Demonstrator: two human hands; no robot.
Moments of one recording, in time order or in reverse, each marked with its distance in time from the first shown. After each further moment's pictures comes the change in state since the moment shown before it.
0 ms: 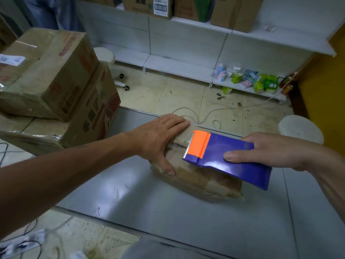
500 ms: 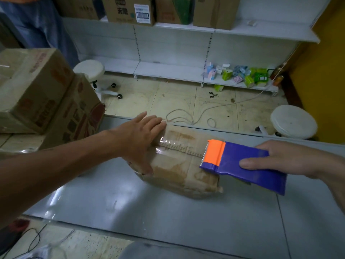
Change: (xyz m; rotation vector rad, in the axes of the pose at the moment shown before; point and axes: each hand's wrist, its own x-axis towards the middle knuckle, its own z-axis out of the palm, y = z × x) left_hand 0.020 0.042 -0.031 0.425 -0.353 -0.162; right_hand -0.031 0.098 -0.023 0.089 0.077 0.015
